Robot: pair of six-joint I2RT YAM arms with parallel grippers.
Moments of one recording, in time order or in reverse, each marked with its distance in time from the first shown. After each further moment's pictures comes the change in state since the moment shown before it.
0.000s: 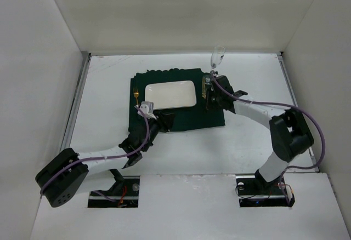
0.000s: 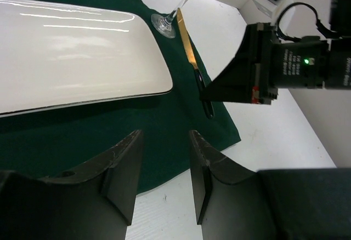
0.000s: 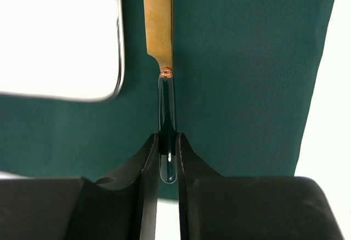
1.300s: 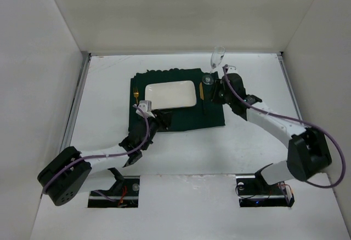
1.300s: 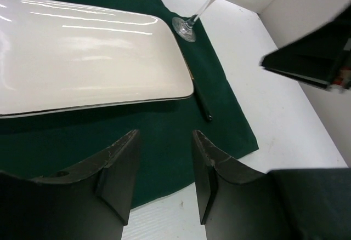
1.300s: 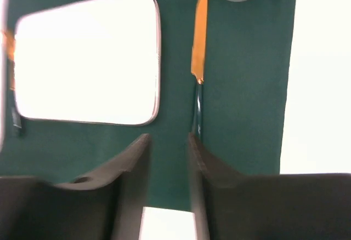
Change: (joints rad) left arm 0.040 0.030 0.000 0.002 -0.018 0.003; right arm -0.022 -0.181 -0.051 0.128 0.053 -0.004
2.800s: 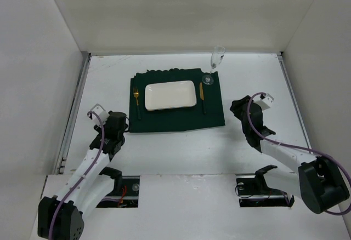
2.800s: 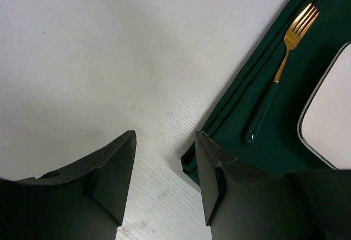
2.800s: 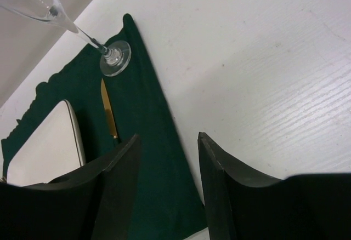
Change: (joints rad) left arm 0.499 -0.380 0.183 -1.245 -0.275 -0.299; right arm -0.101 -0.354 -0.604 0.488 0.404 0.317
